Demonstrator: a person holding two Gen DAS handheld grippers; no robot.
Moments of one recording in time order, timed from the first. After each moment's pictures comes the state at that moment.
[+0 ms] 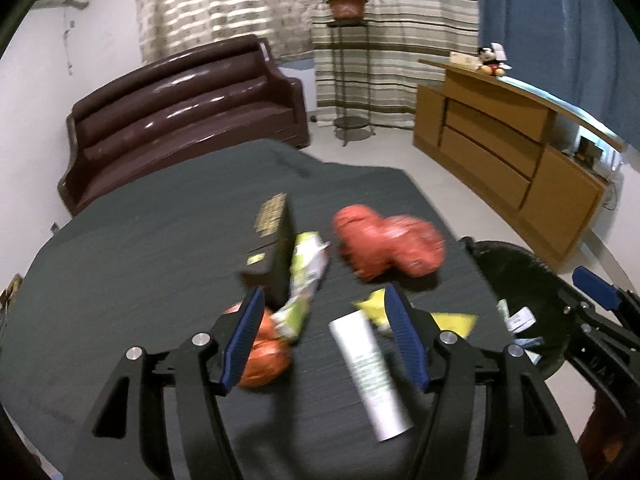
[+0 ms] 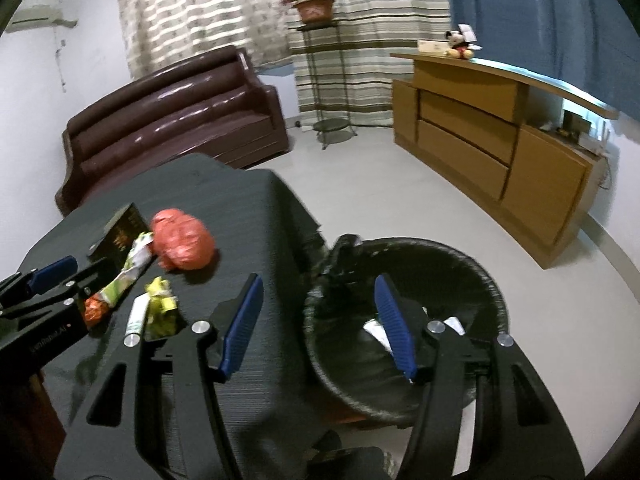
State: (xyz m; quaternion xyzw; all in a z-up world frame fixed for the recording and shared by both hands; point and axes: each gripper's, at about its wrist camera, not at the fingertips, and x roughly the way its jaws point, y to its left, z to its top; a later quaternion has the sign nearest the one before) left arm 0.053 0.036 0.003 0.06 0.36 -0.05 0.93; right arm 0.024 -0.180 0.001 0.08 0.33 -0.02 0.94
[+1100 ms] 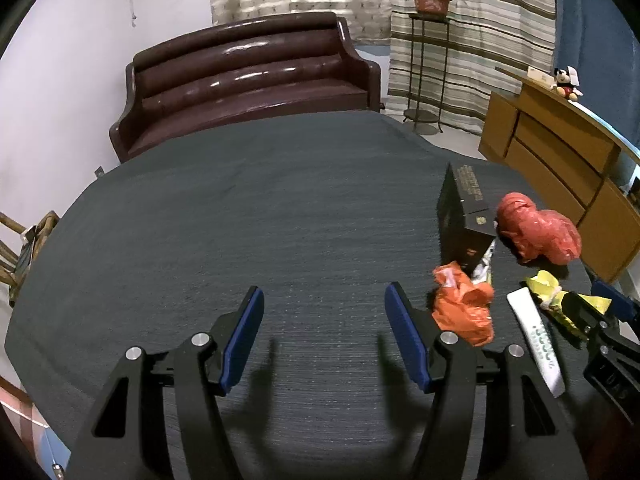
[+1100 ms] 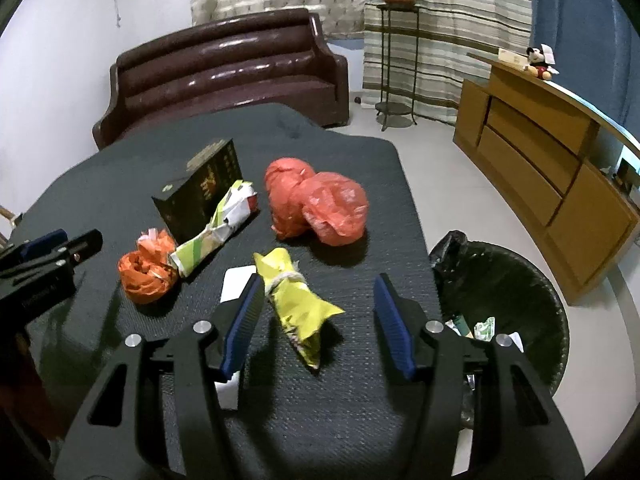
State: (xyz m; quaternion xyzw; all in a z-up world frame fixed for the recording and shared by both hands) left arm 0.056 0.139 -0.012 0.01 0.38 0.04 0.92; right arm 0.050 -0.076 -0.010 0.00 0.37 0.06 0.93
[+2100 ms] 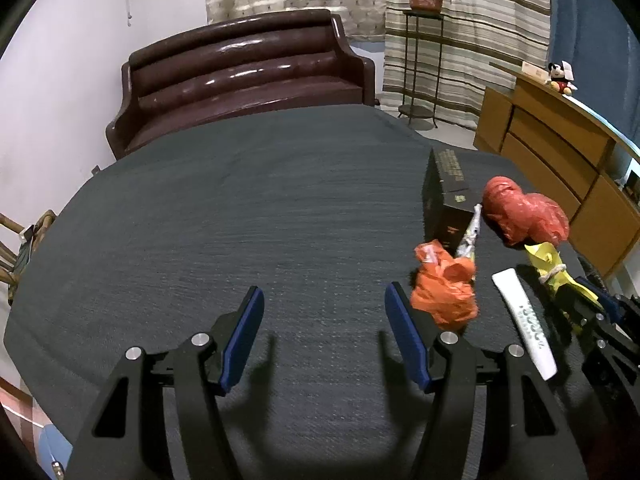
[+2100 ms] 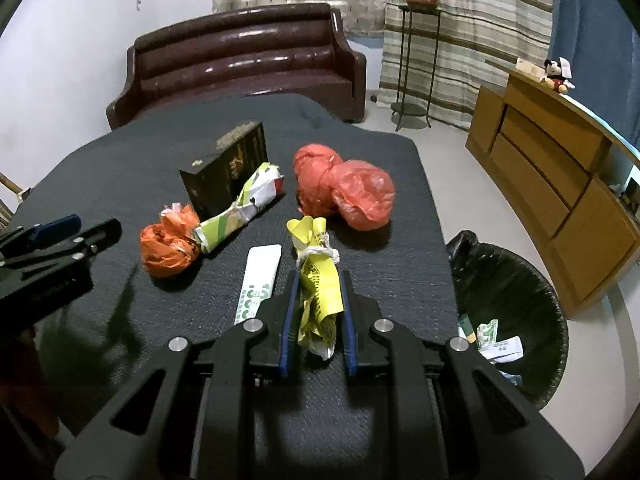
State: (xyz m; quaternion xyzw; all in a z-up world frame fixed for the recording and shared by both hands) left arm 0.052 0.125 -0.011 0.01 0.39 0.03 0.92; right arm 0.029 -0.065 -0.007 -0.03 0.37 0.08 0.93
